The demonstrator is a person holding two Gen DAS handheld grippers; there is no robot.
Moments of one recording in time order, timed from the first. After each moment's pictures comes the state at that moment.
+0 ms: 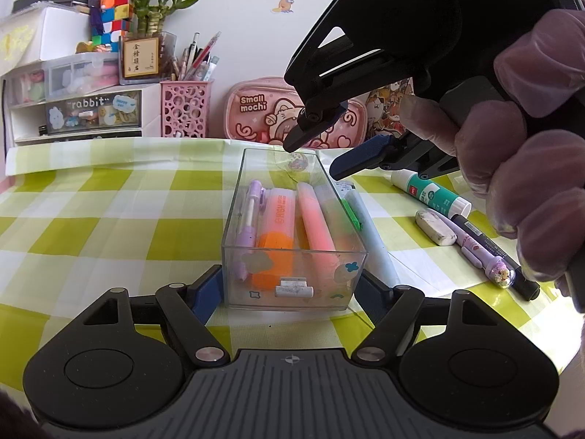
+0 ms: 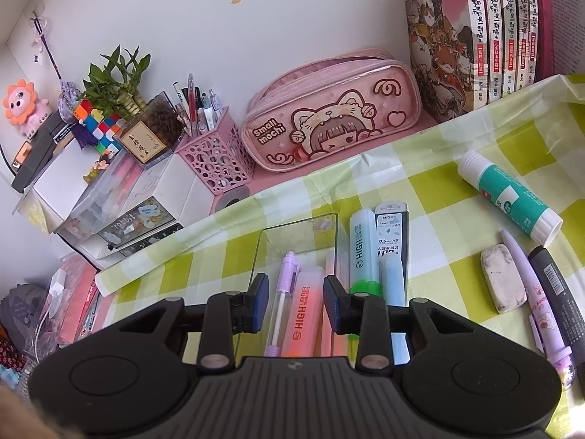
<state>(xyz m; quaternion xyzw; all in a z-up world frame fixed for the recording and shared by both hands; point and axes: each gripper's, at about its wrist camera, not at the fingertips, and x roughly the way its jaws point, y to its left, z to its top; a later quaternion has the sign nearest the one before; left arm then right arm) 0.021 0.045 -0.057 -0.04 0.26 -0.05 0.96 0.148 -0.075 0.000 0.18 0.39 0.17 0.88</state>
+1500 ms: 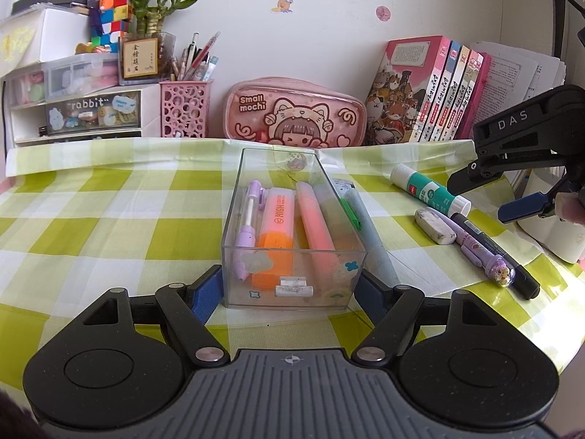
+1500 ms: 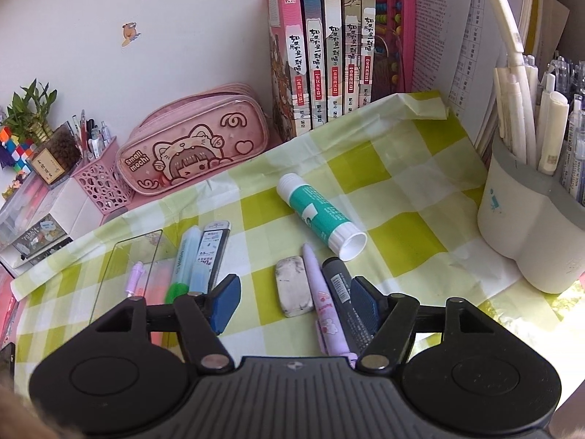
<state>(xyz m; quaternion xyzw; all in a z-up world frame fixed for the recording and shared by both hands) 0.021 0.046 -0.057 -0.04 0.26 -0.05 0.96 0.120 -0.180 -0.012 0.12 0.39 0.04 0.91</state>
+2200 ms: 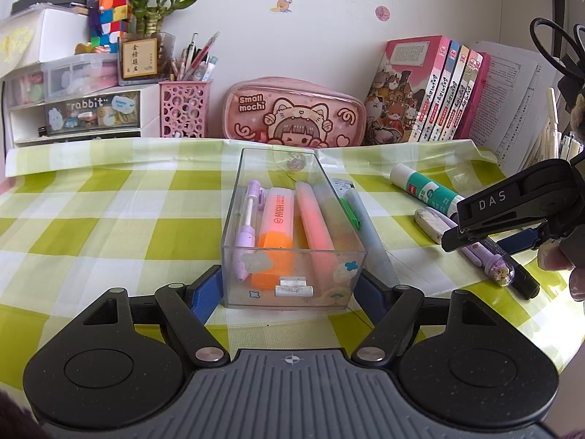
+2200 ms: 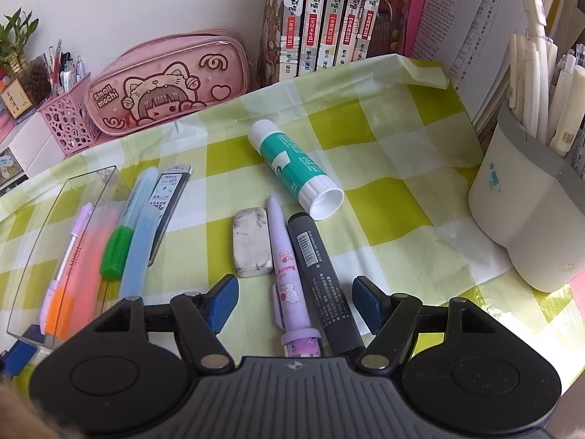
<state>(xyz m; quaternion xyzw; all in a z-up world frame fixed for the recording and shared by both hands) 0.021 0.045 -0.057 -0.04 0.26 -0.05 0.96 0.128 -0.172 -0.044 0.04 0.43 0.02 0.90</state>
